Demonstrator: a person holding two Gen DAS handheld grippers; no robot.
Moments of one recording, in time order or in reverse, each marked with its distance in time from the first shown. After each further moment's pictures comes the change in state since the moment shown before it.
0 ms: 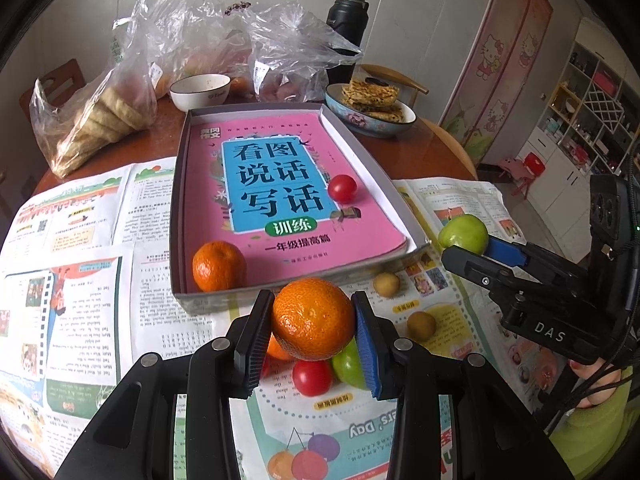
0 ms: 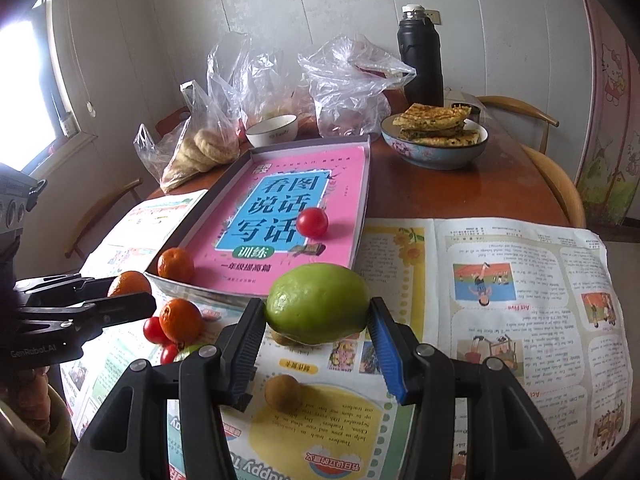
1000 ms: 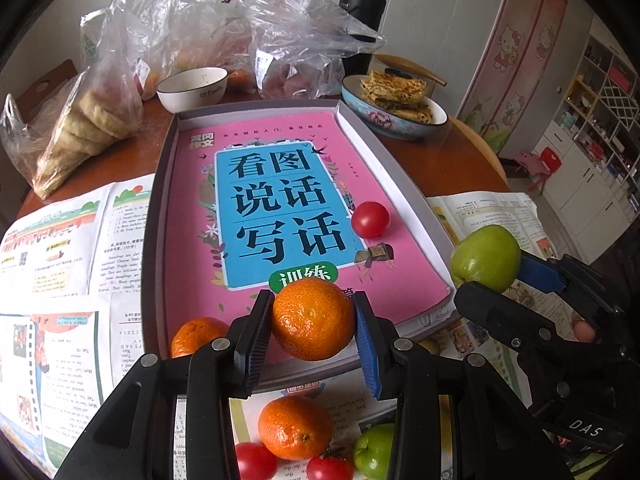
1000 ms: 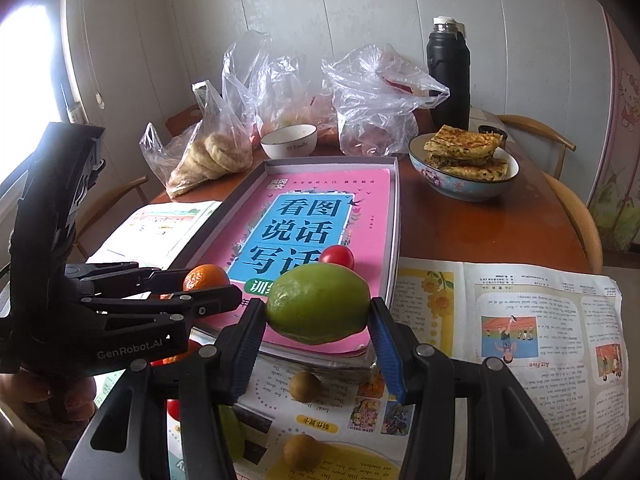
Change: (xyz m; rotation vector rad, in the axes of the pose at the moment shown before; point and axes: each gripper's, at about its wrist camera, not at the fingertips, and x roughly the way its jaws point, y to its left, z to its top) left arm 0.068 0.004 0.045 0.003 0.046 0.051; right arm 0.032 0.017 0.030 -0.064 0.002 0.012
